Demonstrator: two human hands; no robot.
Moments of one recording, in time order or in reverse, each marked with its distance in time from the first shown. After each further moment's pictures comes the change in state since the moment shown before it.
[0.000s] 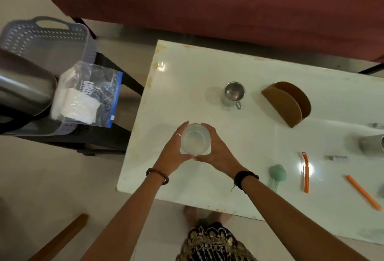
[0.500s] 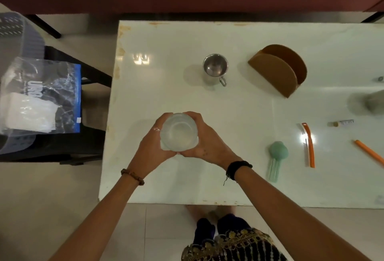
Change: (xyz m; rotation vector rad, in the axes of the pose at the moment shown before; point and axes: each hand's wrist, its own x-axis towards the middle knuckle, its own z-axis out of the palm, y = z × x) left_hand 0.008 -0.006 0.002 0.169 0.006 0.152; right_hand 0.002 0.020 -0.001 0.024 0.064 -0.093
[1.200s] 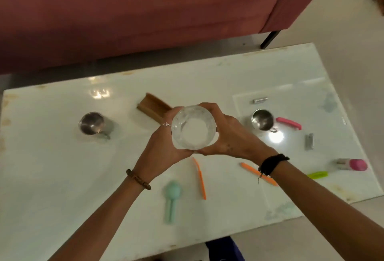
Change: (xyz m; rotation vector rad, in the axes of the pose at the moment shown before) left_hand 0.114 0.236 0.209 0.009 -0.170 0.215; right_hand -0.123 0.017 -0.330 -0.280 0.219 -0.088
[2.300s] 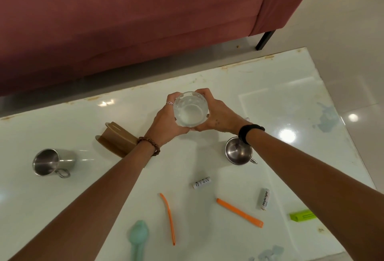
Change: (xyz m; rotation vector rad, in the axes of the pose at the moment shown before) left_hand 0.173 -0.006 0.083 0.185 -0.038 -0.043; right_hand 0.097 0.135 -0.083 0.120 -0.035 0.075
